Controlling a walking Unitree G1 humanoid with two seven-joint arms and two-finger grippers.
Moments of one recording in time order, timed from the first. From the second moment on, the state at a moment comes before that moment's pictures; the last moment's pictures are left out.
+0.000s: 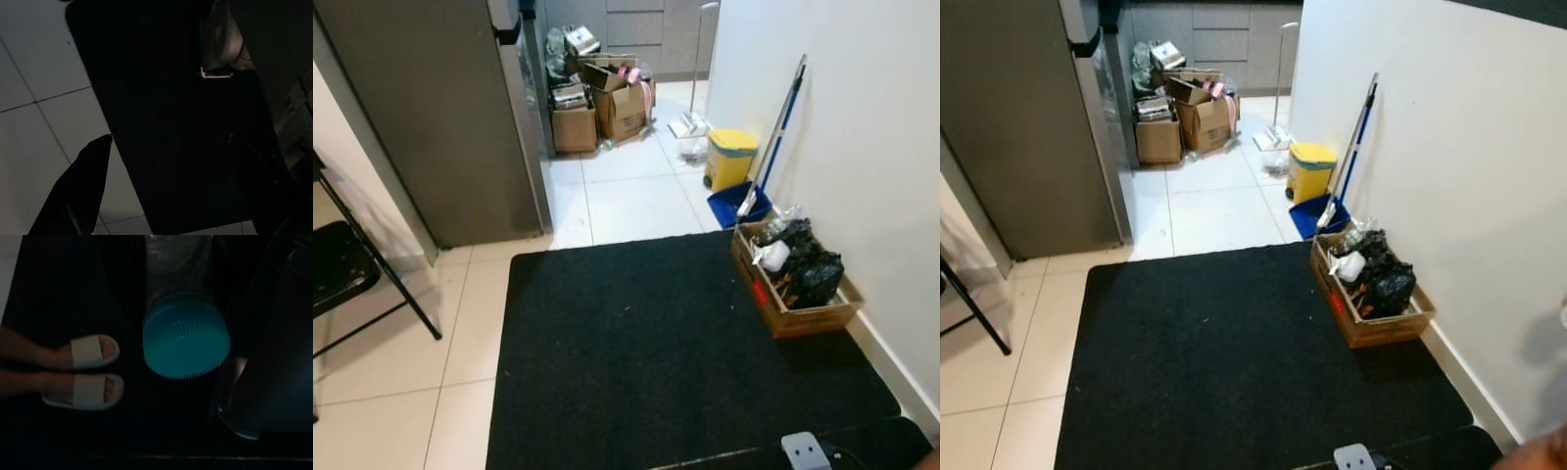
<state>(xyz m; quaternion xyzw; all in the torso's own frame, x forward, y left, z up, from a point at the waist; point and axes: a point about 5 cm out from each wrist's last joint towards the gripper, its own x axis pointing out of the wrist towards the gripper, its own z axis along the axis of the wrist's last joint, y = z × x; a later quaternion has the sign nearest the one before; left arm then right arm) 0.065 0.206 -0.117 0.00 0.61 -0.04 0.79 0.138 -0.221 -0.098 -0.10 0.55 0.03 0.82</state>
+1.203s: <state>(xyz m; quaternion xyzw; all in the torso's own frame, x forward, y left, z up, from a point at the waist) 0.157 0.232 -0.085 0.04 0.46 0.00 0.89 0.134 -0.232 -0.097 -0.12 0.56 0.02 0.82</state>
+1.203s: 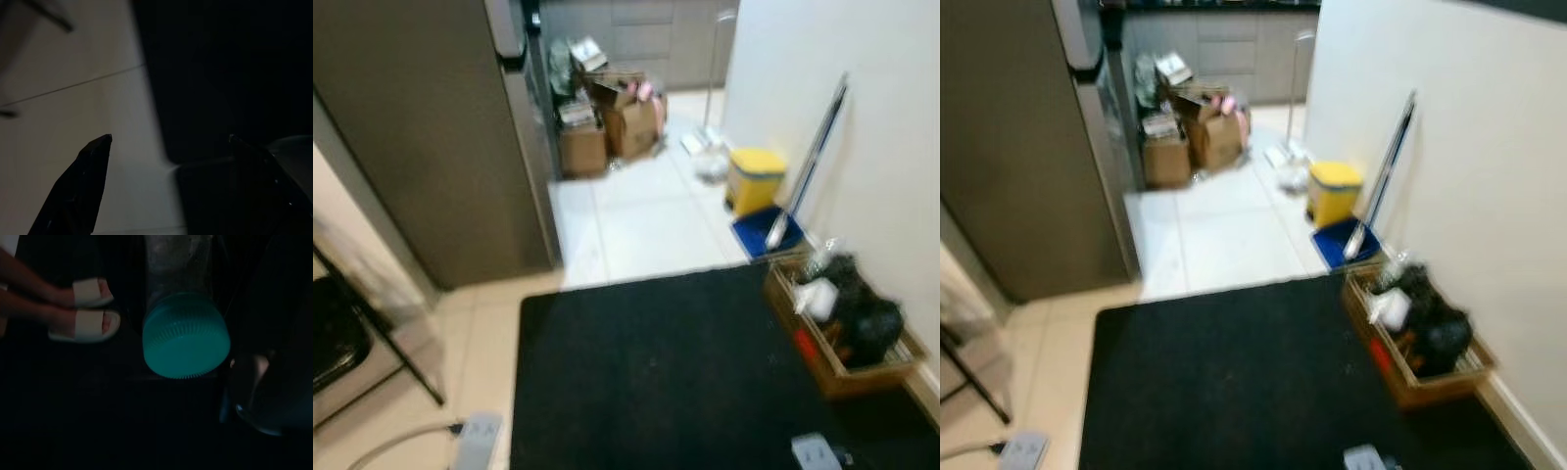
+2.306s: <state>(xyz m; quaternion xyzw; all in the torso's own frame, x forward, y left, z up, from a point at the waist) 0.142 0.191 -0.097 -0.06 0.48 -0.04 0.88 0.141 -0.228 -0.095 -0.12 0.55 0.02 0.83</state>
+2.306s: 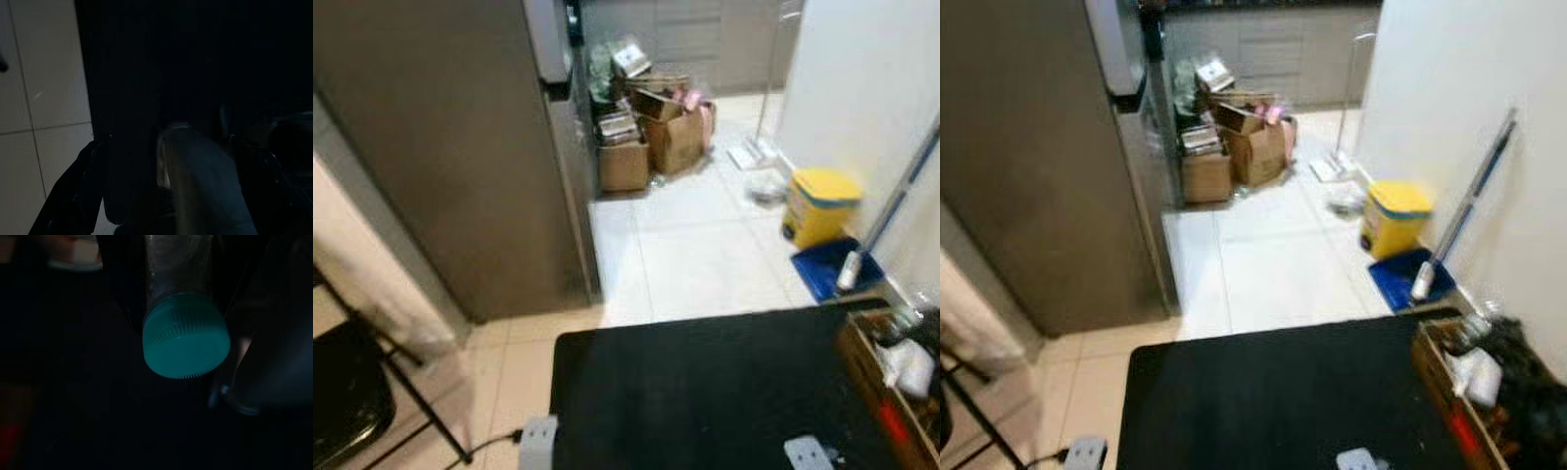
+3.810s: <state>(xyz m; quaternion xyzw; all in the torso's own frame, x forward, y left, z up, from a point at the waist) 0.141 0.186 -0.098 -0.06 0.48 -0.04 0.87 0.144 -0.227 -0.094 -0.12 0.54 0.02 0.83</state>
